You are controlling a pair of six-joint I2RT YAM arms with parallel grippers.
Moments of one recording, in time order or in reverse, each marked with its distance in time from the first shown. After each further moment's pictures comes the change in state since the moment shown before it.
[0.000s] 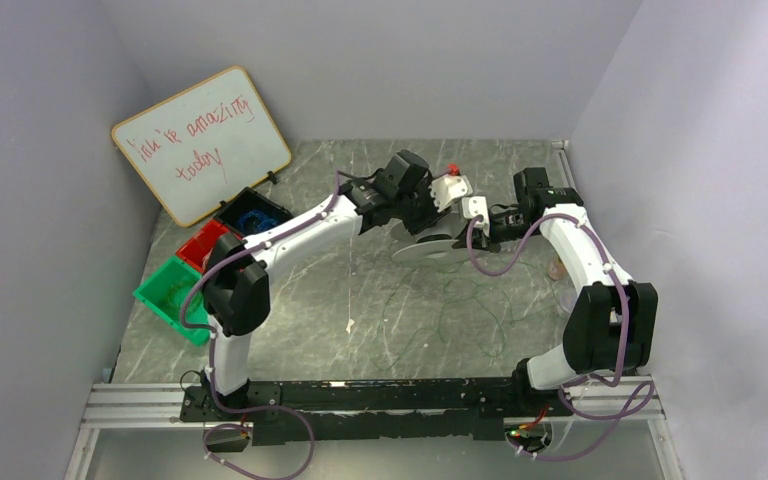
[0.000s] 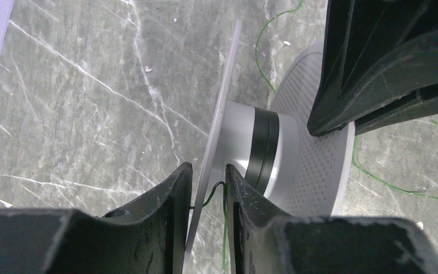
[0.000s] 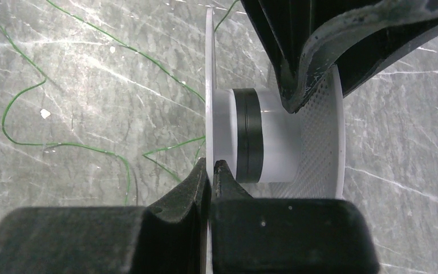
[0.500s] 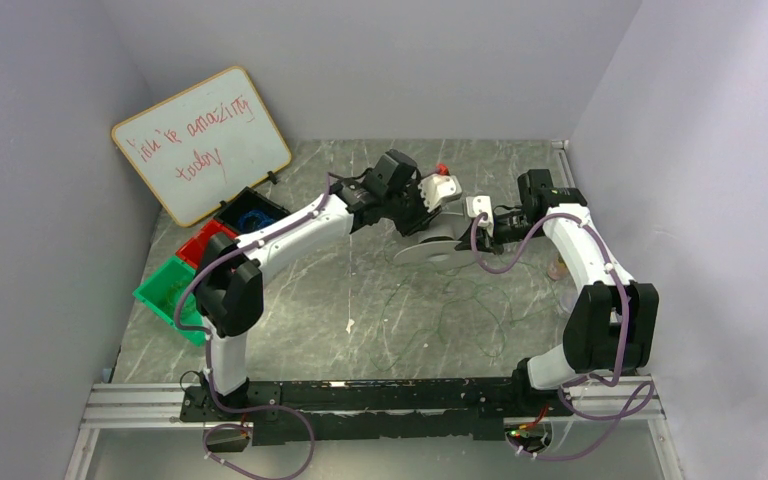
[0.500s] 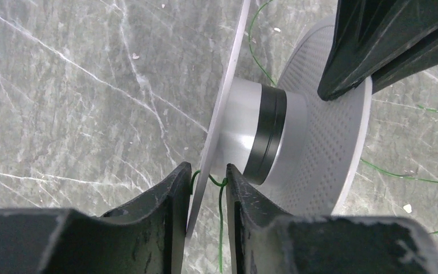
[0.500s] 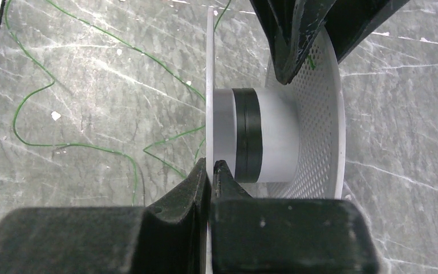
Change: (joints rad) left arm 0.037 -0.039 -0.072 0.016 0.068 -0.009; right arm -0.025 0.000 0.001 -0.047 -0.021 -0.017
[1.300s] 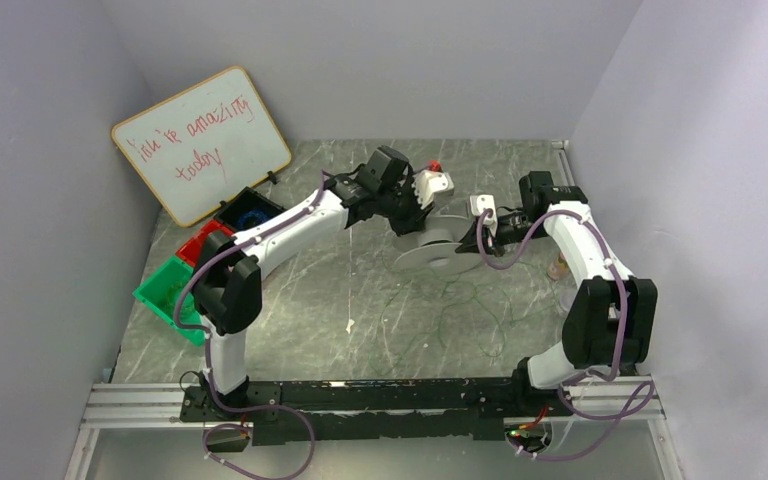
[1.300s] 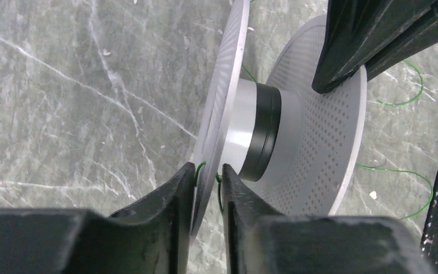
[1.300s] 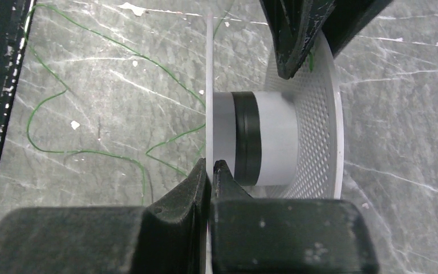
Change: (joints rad) left arm 0.041 0.000 -0.007 -0.027 0.131 -0.026; right arm -0.014 0.024 0.013 -0.066 -0.047 -0.032
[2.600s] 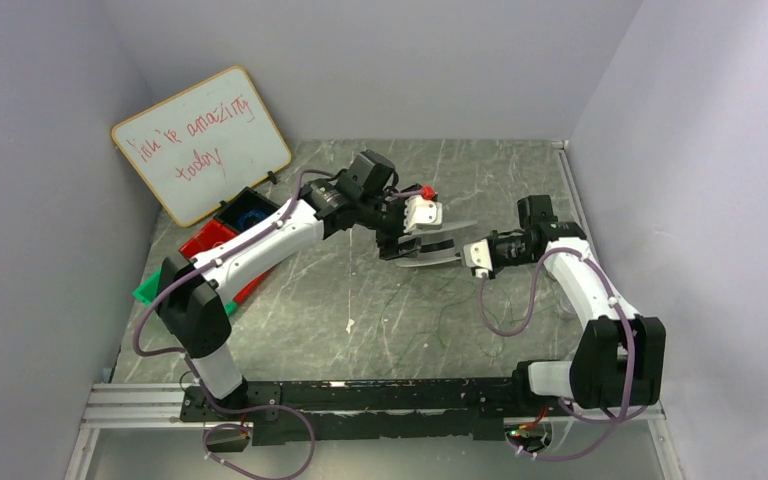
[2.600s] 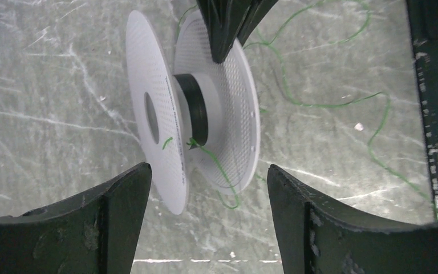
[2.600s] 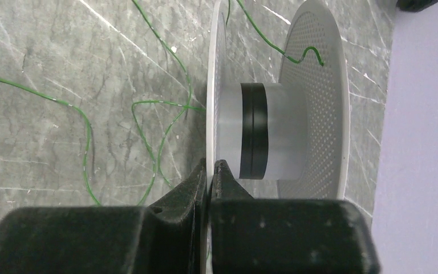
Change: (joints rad) left arm -0.029 -0.207 -0.095 -0.134 0.158 0.353; right arm 0.030 -0.224 -0.311 0.324 0.126 -0.243
